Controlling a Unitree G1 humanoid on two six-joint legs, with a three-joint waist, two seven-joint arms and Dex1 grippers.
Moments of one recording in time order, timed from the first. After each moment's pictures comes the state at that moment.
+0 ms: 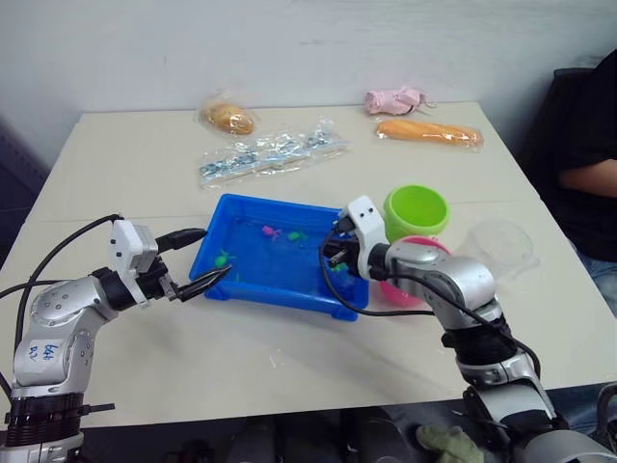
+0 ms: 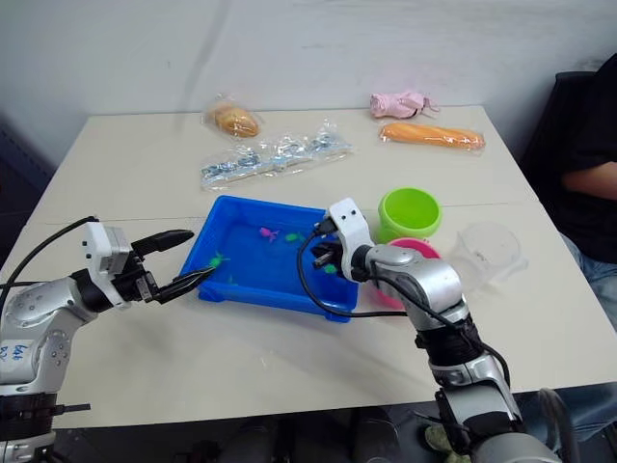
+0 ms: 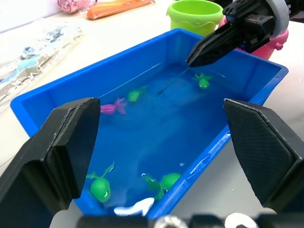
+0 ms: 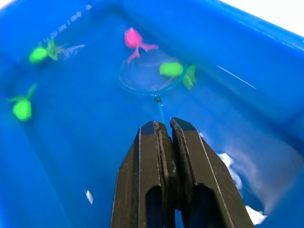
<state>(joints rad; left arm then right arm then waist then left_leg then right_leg) -0.16 0.68 0.30 -0.11 -0.51 0.25 -0.94 -0.67 -0.29 0.19 -0.11 0.47 0.98 0.33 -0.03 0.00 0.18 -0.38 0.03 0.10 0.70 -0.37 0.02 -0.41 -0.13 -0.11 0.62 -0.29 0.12</state>
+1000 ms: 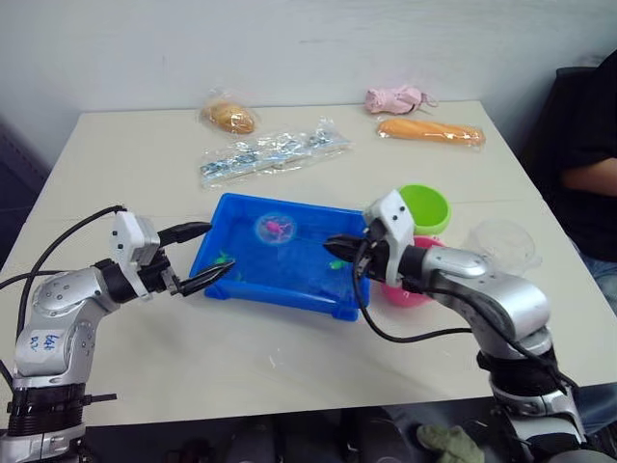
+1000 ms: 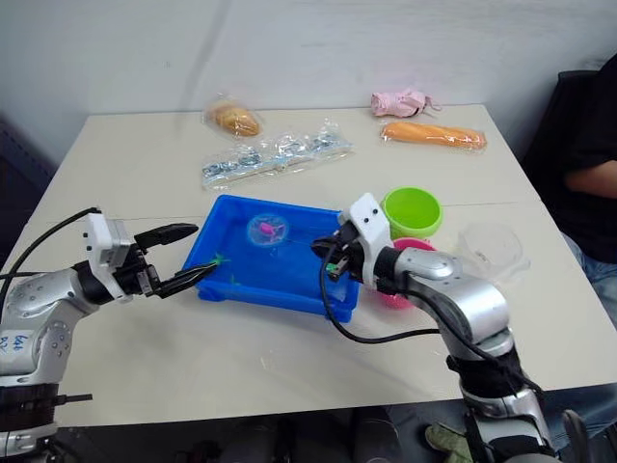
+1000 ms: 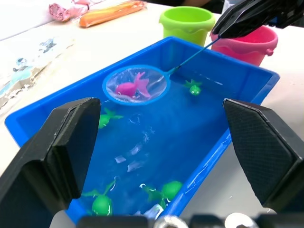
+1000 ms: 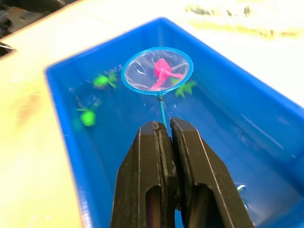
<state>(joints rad) -0.23 0.68 0.27 -0.11 -0.52 0.28 -1.00 -0.49 -0.46 0.06 -0.48 0.55 0.96 0.56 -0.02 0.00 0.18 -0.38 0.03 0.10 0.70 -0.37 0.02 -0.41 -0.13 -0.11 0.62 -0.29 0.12</state>
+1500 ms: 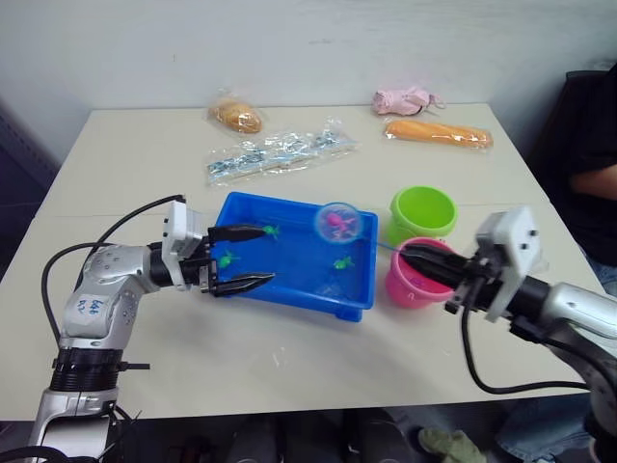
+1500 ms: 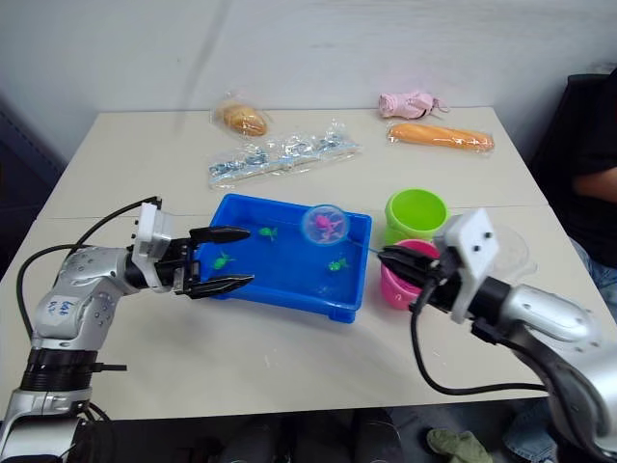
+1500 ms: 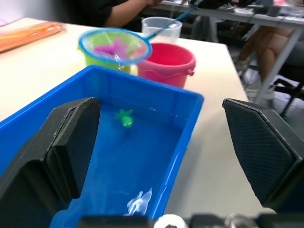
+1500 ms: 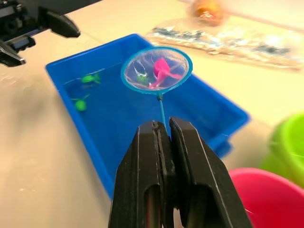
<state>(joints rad) -0.45 0.59 0.08 0.00 -0.54 0.29 -1.20 -0.06 -0.71 -0.50 -0.83 0.82 0.96 0.60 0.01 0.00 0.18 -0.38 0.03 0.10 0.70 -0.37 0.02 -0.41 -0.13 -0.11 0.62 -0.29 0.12</state>
